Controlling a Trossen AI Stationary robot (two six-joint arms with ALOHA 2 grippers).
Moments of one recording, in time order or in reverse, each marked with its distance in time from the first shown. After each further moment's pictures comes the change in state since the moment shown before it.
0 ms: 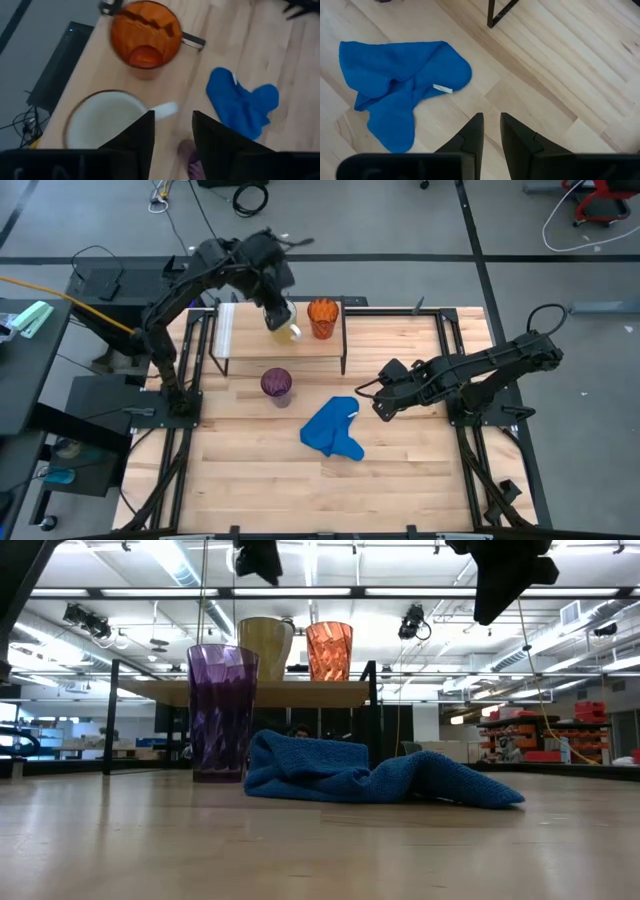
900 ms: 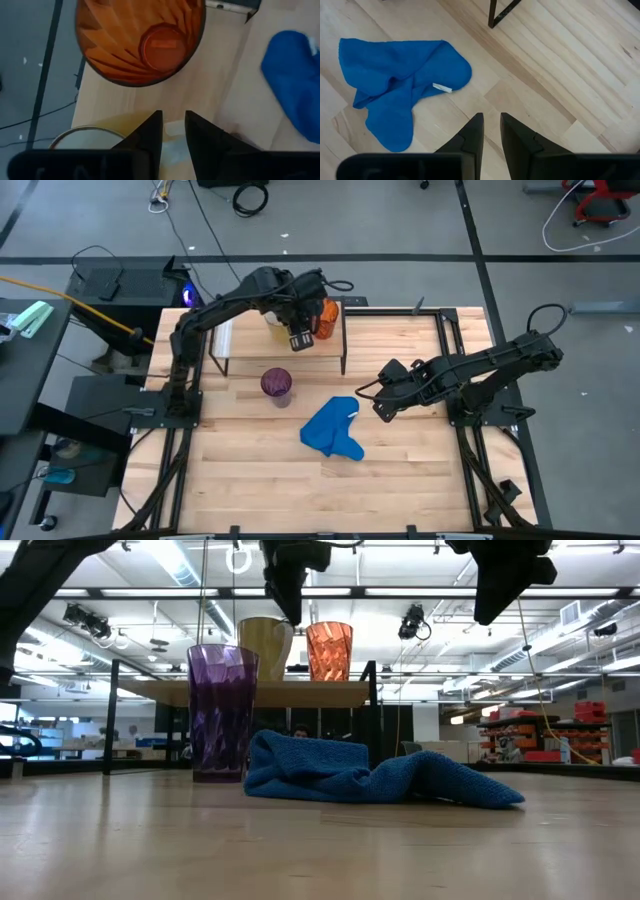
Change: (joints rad) left arm -0.166 0.191 -0.001 0.003 -0.327 0.027; right arm 0.000 0.000 0.000 0.001 0.000 -0.020
